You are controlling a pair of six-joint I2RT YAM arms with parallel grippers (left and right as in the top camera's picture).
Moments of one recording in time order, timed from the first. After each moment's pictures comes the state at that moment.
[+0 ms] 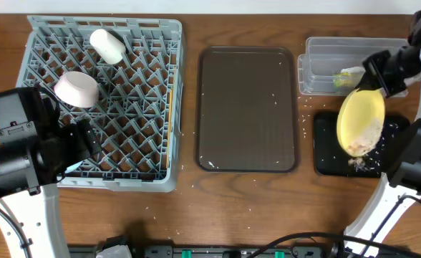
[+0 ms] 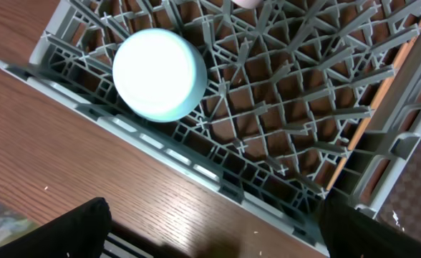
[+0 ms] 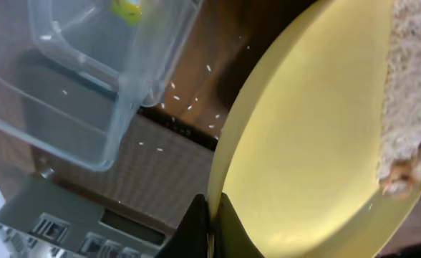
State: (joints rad) left arm 0.29 1.15 1.43 -1.41 -0.09 -0.15; right arm -0.31 2.20 2.14 -1.57 -0.39 0.83
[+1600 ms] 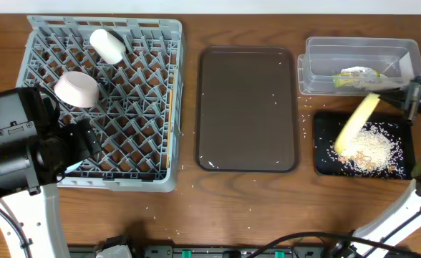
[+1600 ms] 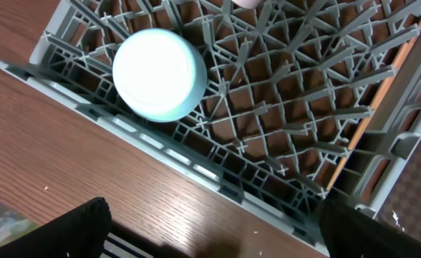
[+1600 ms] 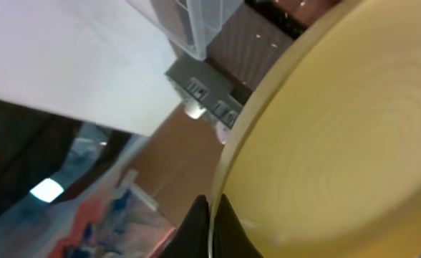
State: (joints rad) left arm 0.29 1.15 1.43 -1.41 -0.09 -0.15; right arm -0.65 2.20 1.88 -1.70 -1.13 0.32
